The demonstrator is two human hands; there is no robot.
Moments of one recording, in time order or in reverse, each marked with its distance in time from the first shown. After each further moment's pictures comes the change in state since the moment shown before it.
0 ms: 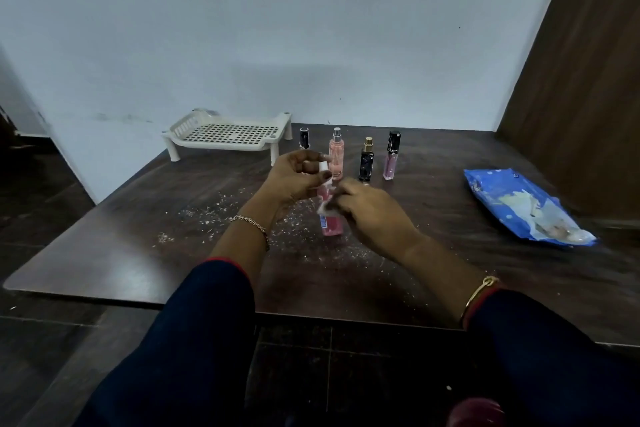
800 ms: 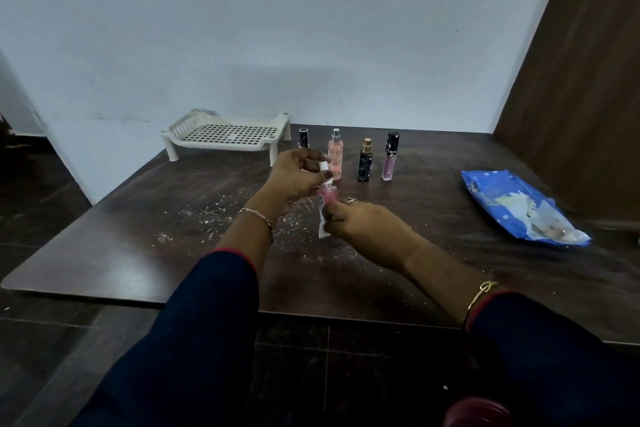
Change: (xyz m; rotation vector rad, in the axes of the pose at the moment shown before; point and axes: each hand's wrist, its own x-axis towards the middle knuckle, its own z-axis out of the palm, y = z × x) left_hand 0.003 0.004 0.006 0.161 0.053 0.021; right_hand -0.011 -0.007 -0.001 -0.300 -0.150 -0.234
